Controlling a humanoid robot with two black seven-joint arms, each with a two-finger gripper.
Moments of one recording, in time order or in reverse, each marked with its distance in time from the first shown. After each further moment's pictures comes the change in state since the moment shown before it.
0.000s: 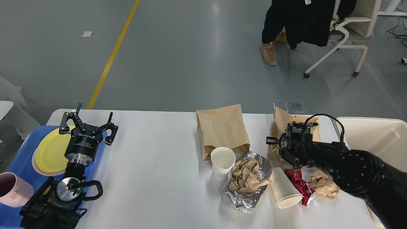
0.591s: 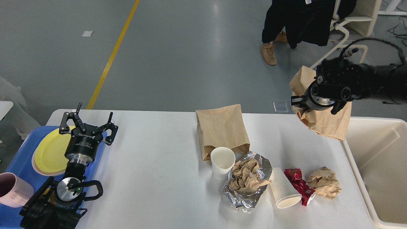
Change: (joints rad) left arm 0.000 0.000 0.000 0.000 0.000 0.000 0.001; right arm 0.913 -0.256 -0.396 0.856 0.273 0.190 -0.069
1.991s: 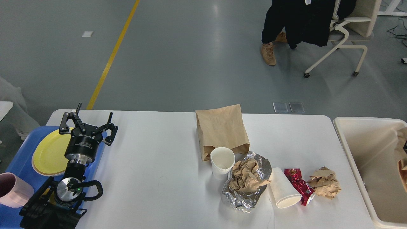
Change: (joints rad) left arm 0.000 0.000 0.000 0.000 0.000 0.000 -0.002; right arm -0.861 -0.517 0.321 -0.626 -0.177 0.066 0.328
